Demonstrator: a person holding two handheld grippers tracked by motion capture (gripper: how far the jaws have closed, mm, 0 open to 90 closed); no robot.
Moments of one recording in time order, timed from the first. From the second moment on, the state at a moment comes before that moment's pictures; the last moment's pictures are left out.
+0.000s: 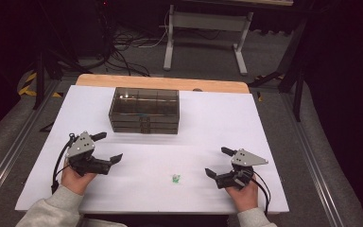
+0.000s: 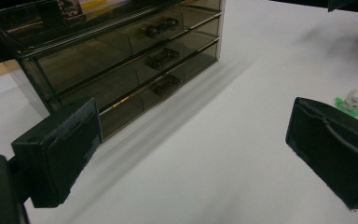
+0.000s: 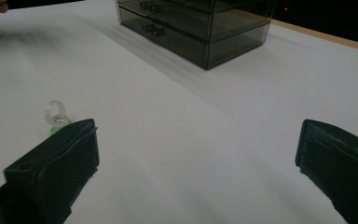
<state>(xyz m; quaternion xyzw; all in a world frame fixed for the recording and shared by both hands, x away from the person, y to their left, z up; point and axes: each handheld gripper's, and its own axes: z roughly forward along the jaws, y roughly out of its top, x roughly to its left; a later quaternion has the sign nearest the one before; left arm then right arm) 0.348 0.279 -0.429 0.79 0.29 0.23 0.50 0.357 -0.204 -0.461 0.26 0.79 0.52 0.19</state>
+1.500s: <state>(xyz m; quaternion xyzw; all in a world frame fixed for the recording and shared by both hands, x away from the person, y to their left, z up) 0.375 0.216 -0.422 0.84 0.21 0.24 0.44 0.357 -0.204 -0.461 0.26 0.79 0.53 0.18</state>
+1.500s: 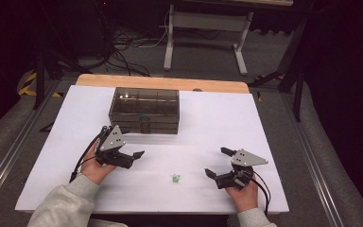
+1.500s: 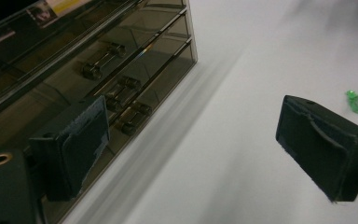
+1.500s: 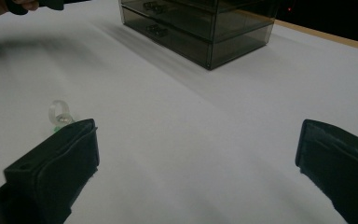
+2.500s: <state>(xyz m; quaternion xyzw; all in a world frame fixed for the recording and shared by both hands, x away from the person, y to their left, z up) 0.350 0.200 -0.416 0.83 0.15 0.41 0.35 0.357 -0.203 -0.462 0.25 0.79 0.53 0.18</state>
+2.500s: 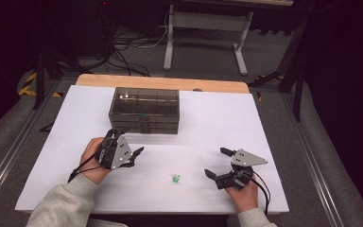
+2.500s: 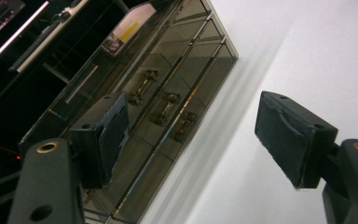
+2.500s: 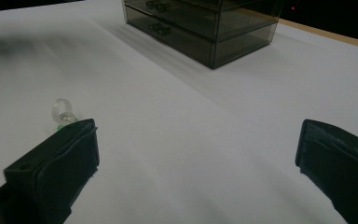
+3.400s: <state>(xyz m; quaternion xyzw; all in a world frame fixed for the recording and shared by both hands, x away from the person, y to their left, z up) 0.345 0.182 -0.422 0.81 0.09 0.53 0.23 0.357 -0.203 -0.462 0.25 0.79 0.52 0.18</state>
